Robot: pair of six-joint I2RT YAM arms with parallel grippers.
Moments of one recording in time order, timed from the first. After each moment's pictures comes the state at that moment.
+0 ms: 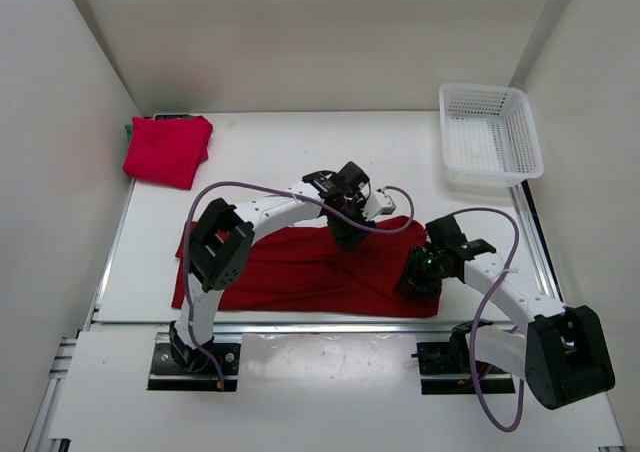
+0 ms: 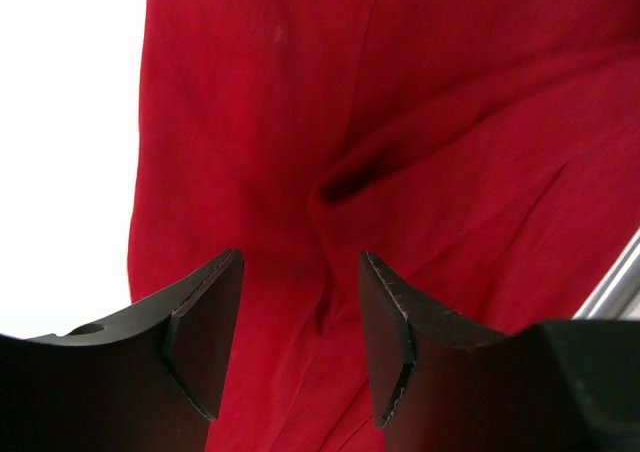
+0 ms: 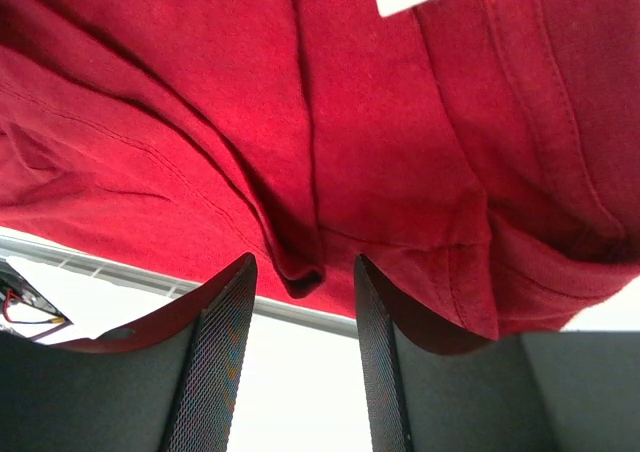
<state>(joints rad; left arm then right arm) -0.84 2.03 1.60 -0.71 0.25 0.34 0.34 1.11 0.52 -0.66 -0.30 0.62</state>
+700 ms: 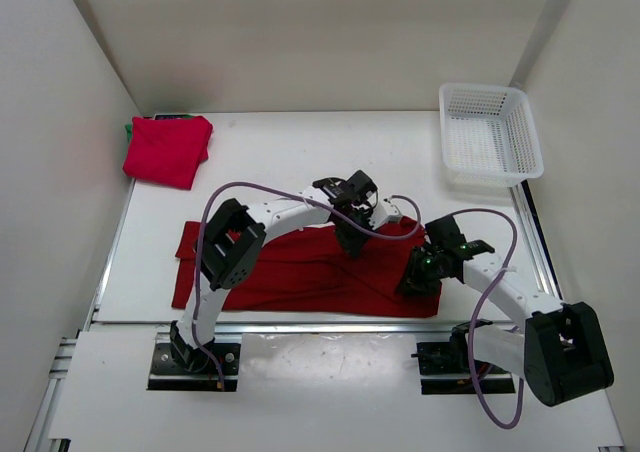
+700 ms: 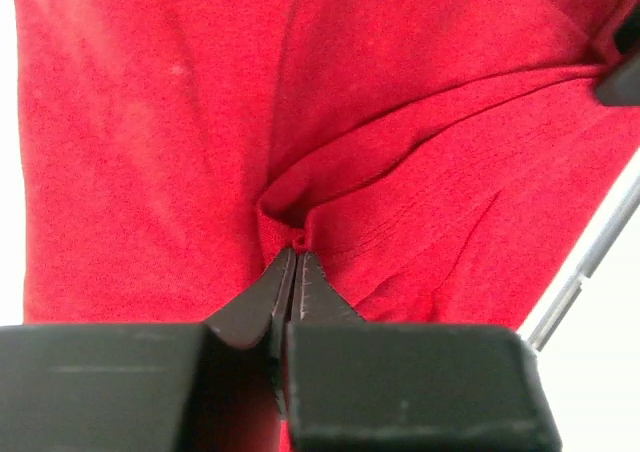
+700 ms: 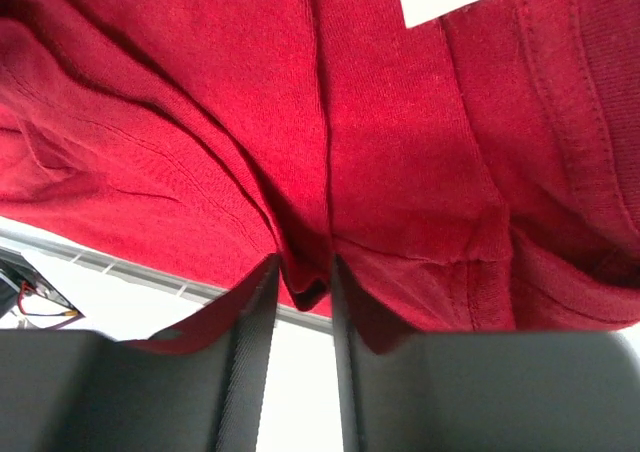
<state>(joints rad) -0.88 2.10 1.64 -0.72 0.34 0.27 0.34 1.12 0.51 -0.62 -0.33 0.63</state>
